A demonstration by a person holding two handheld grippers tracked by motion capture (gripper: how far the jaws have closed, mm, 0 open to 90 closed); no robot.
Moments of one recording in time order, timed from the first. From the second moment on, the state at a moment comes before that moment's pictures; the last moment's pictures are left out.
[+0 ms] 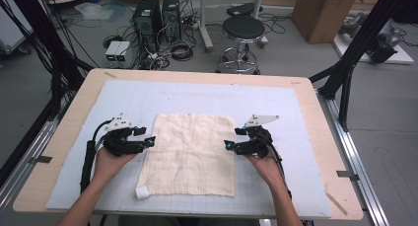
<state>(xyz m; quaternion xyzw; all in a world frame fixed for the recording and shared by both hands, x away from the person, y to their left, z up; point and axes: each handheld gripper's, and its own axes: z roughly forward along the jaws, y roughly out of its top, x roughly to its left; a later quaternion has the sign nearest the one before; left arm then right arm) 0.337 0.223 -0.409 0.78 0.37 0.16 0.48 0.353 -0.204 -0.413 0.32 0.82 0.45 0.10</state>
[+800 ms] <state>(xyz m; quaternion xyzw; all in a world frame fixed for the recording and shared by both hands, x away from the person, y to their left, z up) 0.422 0.212 -0.424 0.76 0.46 0.18 0.42 0.433 -0.198 -0.405 0.38 0.82 0.42 0.12</state>
